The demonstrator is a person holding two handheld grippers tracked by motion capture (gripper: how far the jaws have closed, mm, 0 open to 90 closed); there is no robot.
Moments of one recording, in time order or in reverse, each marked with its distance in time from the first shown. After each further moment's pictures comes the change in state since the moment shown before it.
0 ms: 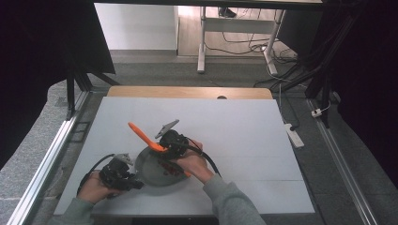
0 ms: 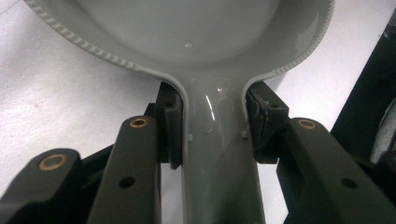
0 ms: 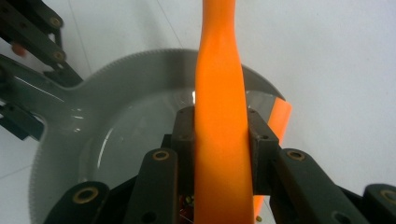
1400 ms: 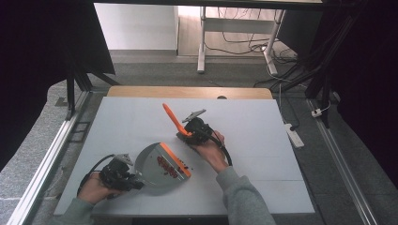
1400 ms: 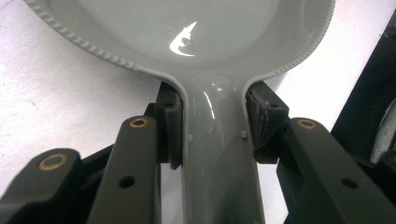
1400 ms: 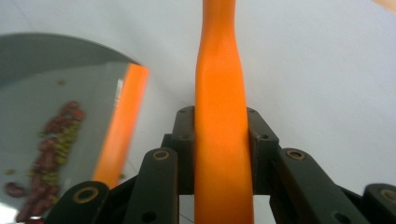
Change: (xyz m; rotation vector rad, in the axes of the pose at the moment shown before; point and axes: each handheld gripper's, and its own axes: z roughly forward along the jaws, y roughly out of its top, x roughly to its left) left arm -0.001 -0.001 0.001 -0.002 0.001 -0.005; right arm -0.069 -0.037 -0.024 0.005 -0.246 0.195
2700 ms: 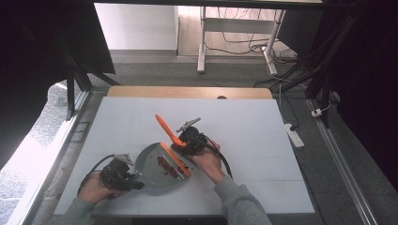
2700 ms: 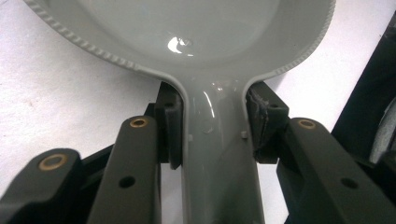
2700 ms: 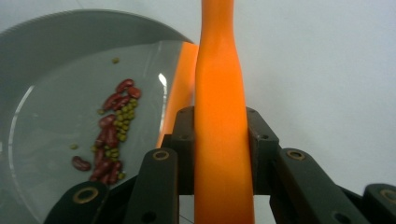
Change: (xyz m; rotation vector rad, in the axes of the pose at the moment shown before) left arm 0.000 0.000 0.001 0.002 -0.003 -0.003; right arm 0.034 -0.009 -0.001 0.034 0.090 0.002
